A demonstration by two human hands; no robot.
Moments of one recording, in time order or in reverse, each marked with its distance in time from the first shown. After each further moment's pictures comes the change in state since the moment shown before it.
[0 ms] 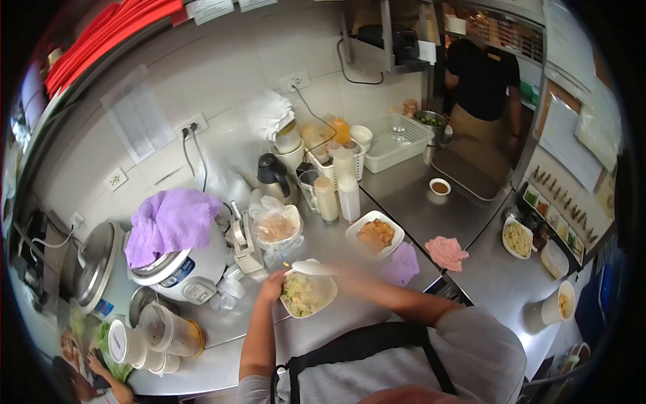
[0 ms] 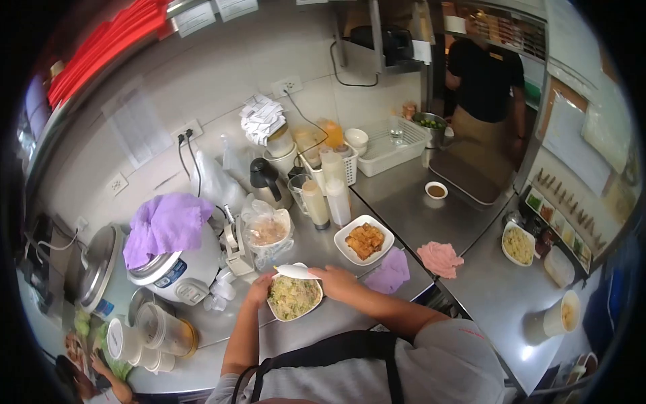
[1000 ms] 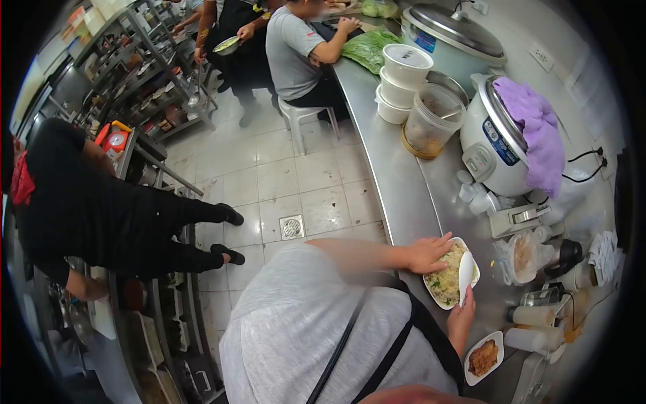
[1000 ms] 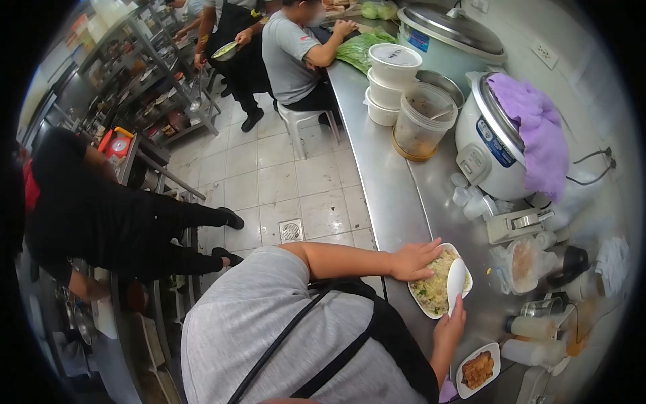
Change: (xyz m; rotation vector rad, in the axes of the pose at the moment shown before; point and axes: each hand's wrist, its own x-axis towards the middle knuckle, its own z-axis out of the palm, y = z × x) left_hand -0.171 -0.006 0.057 0.672 0.606 0.061; right_hand 0.004 -0.081 -0.023 -0.028 -0.525 -0.350
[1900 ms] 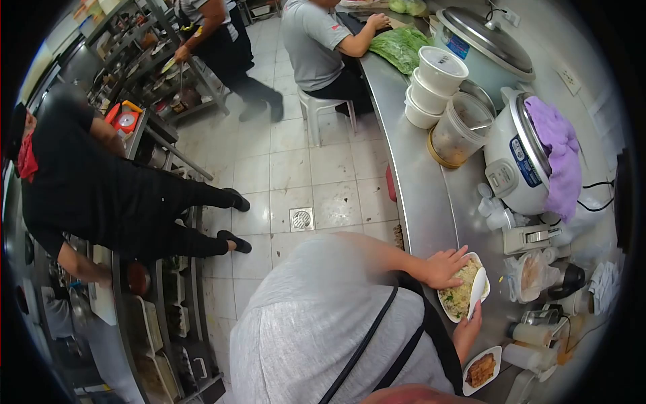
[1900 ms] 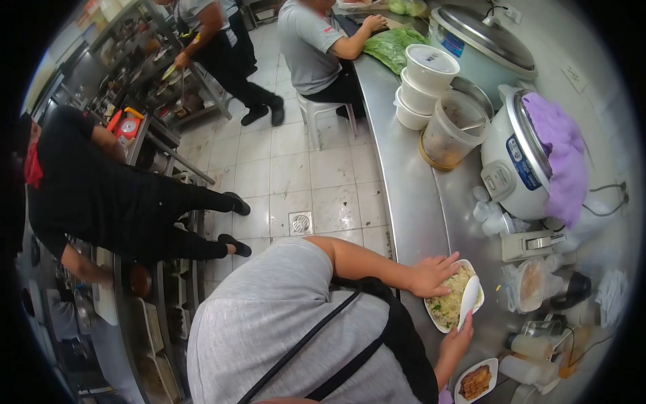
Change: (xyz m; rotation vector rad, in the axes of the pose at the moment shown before) left_hand -0.007 0.010 -0.007 -0.046 -0.006 -0.075; right_hand -0.001 -0.020 0.003 -0.050 0.012 0.092
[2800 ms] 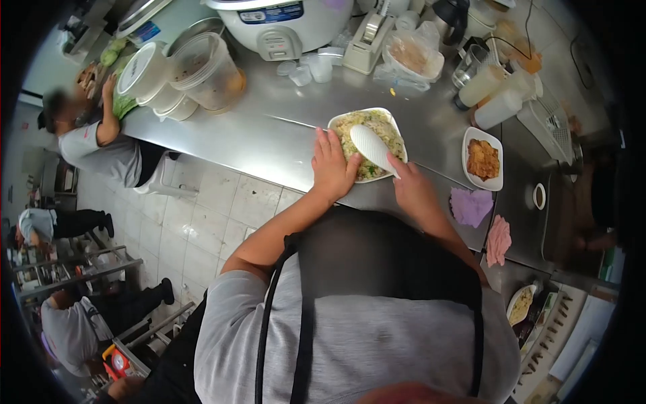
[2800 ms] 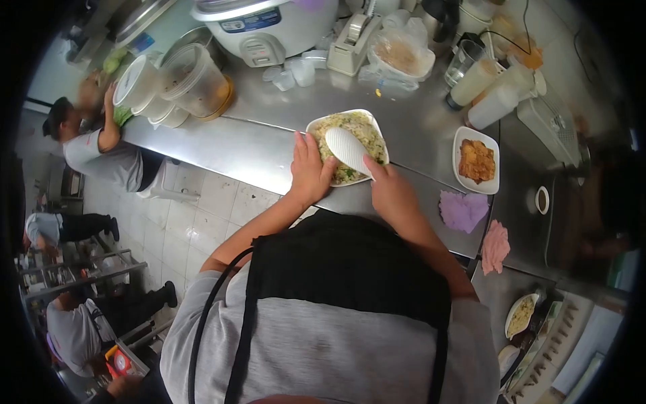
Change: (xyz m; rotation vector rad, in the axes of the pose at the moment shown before) left_hand 0.003 -0.002 0.021 0.117 0.088 -0.029; right_hand -0.029 -0.033 0.006 0.004 0.007 0.190
